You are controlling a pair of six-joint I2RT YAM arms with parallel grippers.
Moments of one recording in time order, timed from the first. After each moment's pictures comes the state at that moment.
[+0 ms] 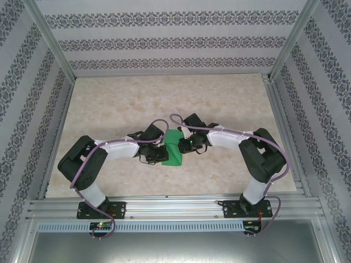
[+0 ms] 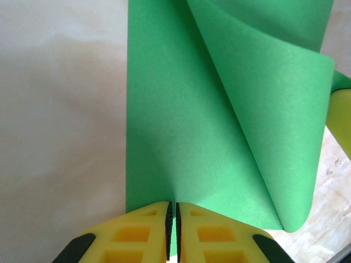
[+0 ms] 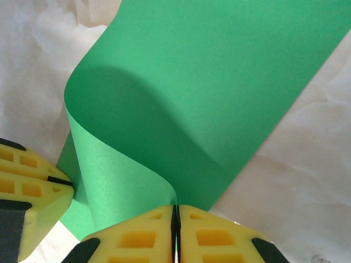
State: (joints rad) left arm -0.64 1.68 0.83 -0.30 0.34 -0.77; right arm 0.63 1.75 0.99 -0.40 -0.32 0.32
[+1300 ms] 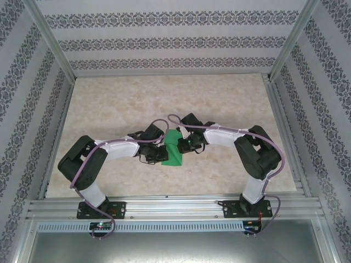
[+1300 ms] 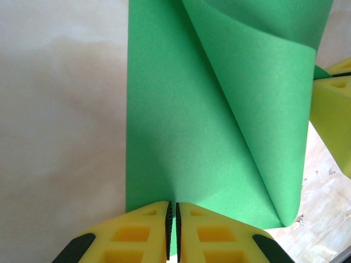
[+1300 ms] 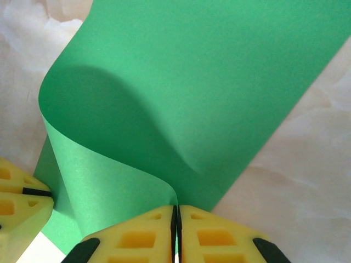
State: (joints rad) left arm -0.64 1.68 0.84 -0.32 0.34 -0.76; right arm 0.63 1.80 1.03 -0.44 -0.30 0.33
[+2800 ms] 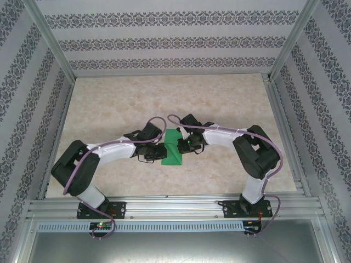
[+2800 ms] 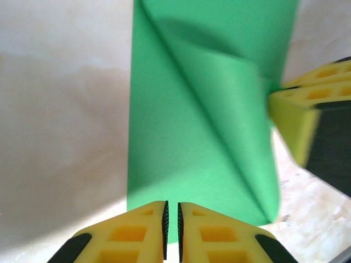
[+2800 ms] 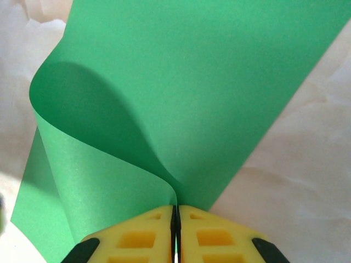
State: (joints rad) left arm -0.64 1.57 0.82 -0.33 0.27 -0.77; right arm 0.64 1.82 1.03 -0.43 -0.27 0.36
